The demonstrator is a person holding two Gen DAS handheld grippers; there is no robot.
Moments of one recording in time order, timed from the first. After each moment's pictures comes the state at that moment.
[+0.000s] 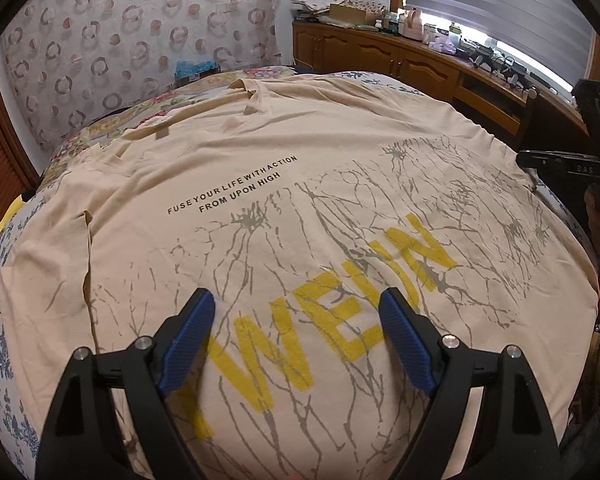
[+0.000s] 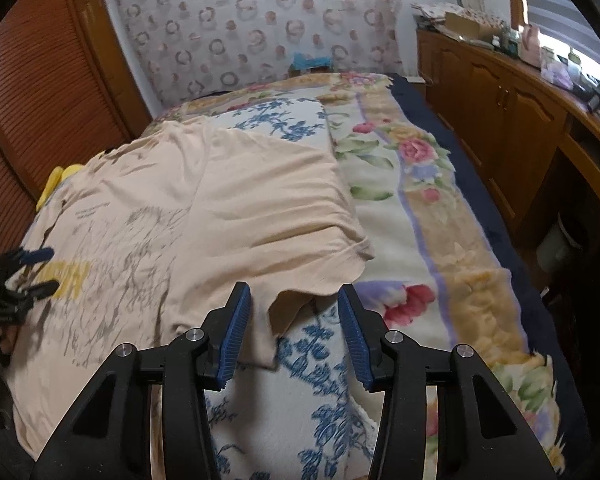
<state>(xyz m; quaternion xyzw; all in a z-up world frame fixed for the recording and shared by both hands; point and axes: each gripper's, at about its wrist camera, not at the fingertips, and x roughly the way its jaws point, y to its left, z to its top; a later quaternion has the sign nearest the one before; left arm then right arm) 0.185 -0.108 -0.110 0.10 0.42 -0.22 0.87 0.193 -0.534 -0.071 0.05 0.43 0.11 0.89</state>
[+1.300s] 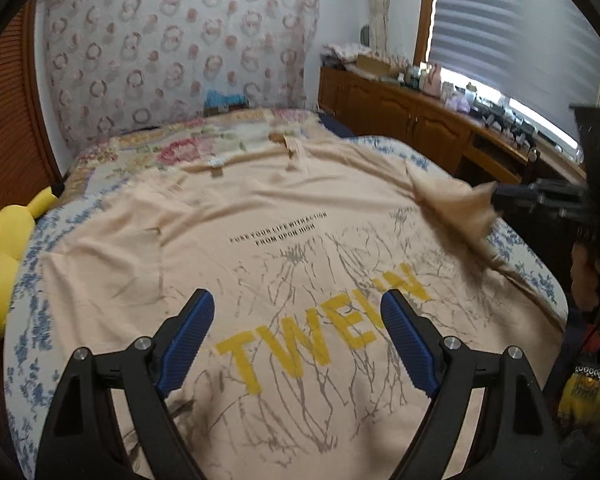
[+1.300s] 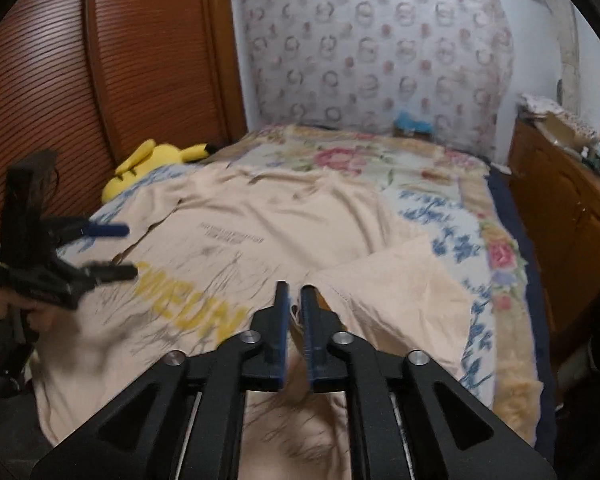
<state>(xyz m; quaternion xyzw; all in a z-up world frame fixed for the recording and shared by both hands) 0.150 -0.063 -0.061 0.03 0.35 -0.20 0.91 0.174 -0.400 -0.007 -0.06 0.34 0.27 0.90</state>
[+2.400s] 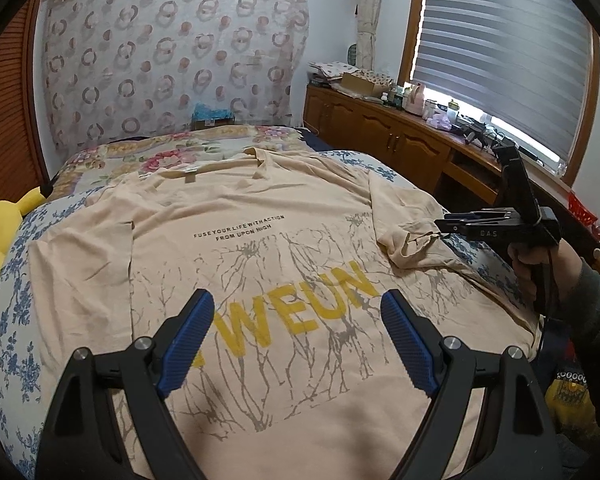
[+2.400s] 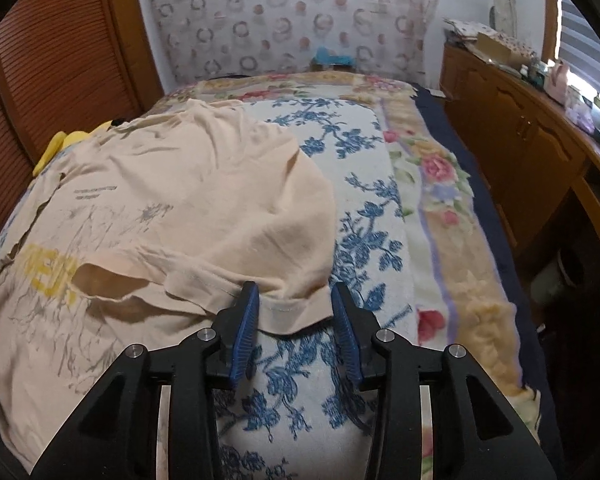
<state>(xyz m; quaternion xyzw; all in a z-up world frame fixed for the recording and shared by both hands) 0.121 -0.087 -0.061 0.00 0.33 -0.22 0.92 0.220 -0.478 -0.073 -0.03 0.44 0.14 0.89</state>
